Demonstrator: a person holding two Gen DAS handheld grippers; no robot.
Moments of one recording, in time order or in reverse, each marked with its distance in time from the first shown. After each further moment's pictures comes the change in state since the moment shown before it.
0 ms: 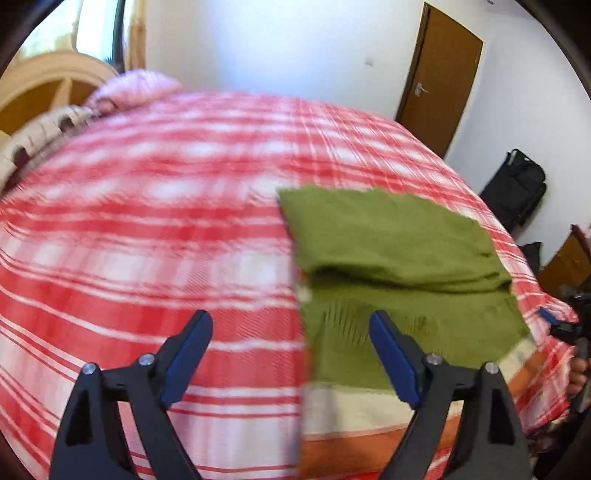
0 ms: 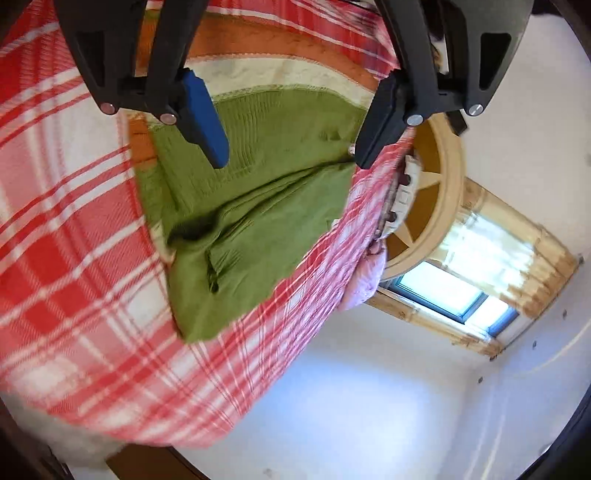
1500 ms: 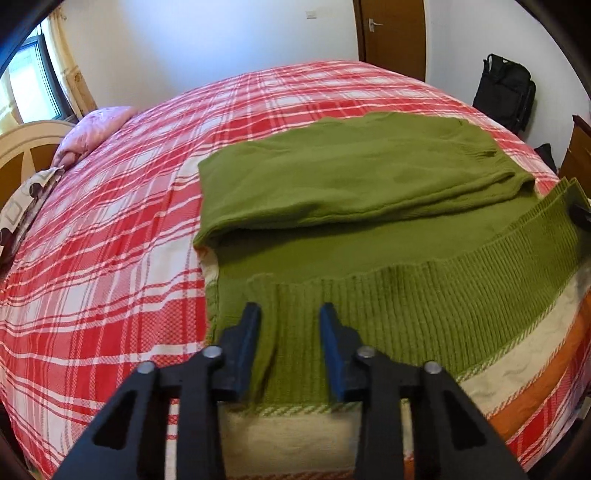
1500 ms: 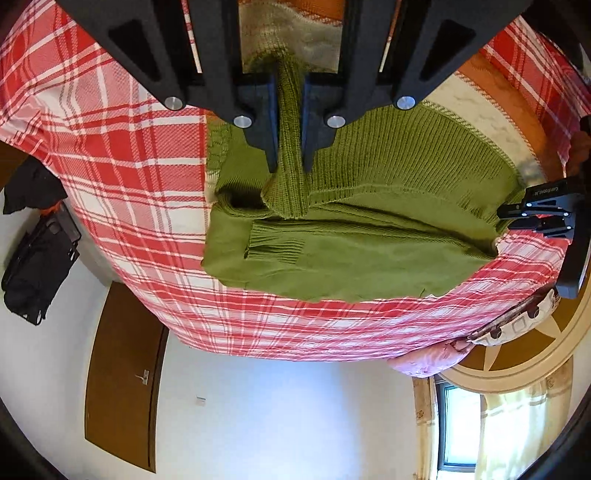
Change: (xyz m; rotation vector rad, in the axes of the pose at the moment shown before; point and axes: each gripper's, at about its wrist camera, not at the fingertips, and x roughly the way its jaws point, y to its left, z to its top) left arm 0.072 -0.103 -0.026 0.294 0.124 0.084; right arm 0.048 0.046 -0.048 -0.677 -0.051 -0.608
